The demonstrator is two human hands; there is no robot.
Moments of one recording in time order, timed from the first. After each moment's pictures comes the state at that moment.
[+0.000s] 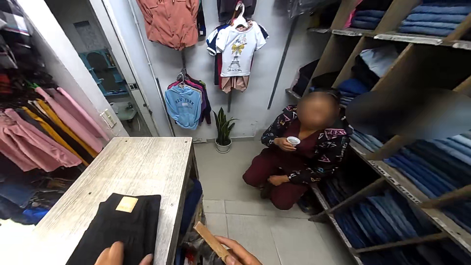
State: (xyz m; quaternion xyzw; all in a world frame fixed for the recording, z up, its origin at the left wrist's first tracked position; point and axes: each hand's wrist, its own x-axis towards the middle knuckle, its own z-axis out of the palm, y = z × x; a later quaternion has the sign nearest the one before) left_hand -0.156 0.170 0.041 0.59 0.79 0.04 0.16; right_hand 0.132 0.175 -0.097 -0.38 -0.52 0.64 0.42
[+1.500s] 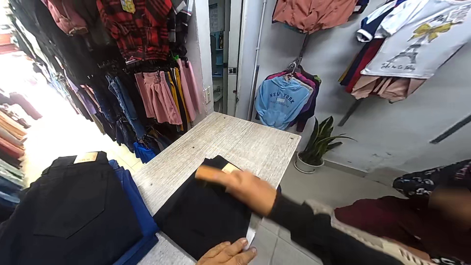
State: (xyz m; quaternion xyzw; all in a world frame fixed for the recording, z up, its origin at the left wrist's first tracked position) left_hand -0.164 0.080 -0.041 0.85 0.47 0.23 0.08; right_hand -0.044 0.296 -0.011 -0.15 -0.96 0.13 0.21
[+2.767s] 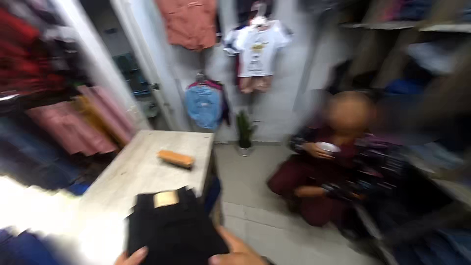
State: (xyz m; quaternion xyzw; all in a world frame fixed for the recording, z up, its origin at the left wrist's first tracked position) left_hand -0.157 0.104 0.020 0.37 0.56 0.55 0.50; right_hand 0.094 0.184 -0.055 -0.25 -0.50 0.74 0.36
